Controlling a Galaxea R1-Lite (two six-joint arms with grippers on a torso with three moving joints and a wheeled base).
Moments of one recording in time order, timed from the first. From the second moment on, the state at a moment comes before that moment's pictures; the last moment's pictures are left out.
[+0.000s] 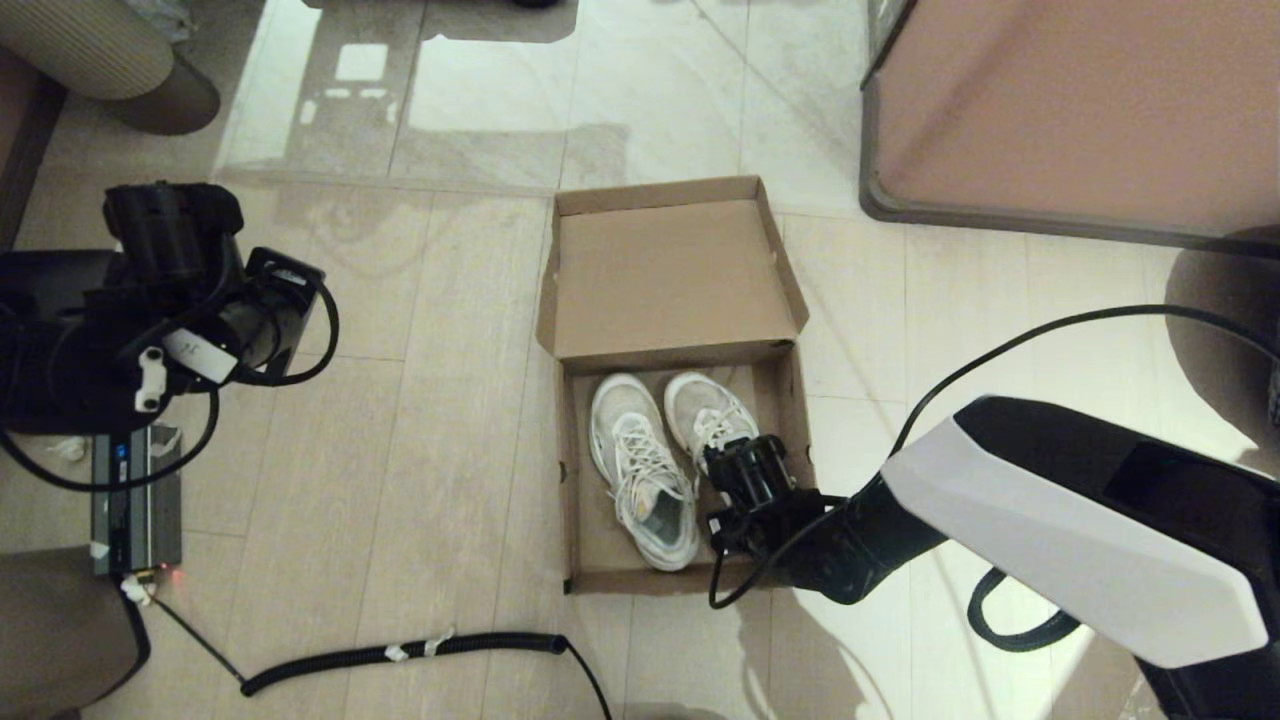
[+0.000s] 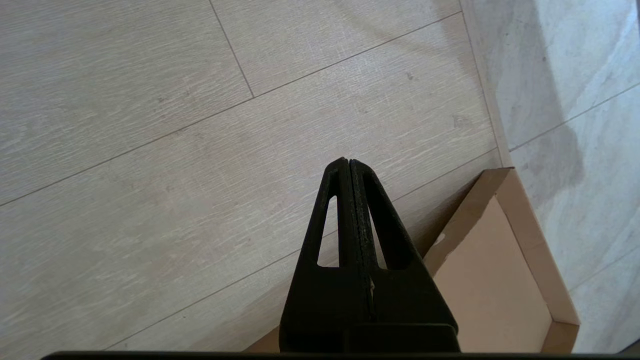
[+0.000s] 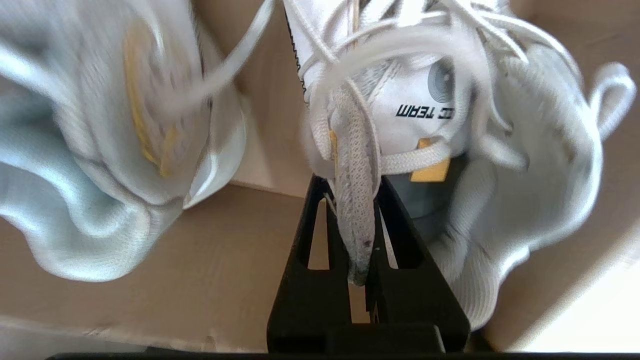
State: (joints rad) left arm -0.06 1.80 -1.22 -0.42 0.39 -1.00; right arm 0.60 2.39 -1.28 -0.44 -0.45 0.12
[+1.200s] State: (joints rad) left arm -0.06 1.76 -1.17 -0.41 0.39 -1.00; right arm 0.57 1.68 -1.09 -0.04 -0.32 0.22
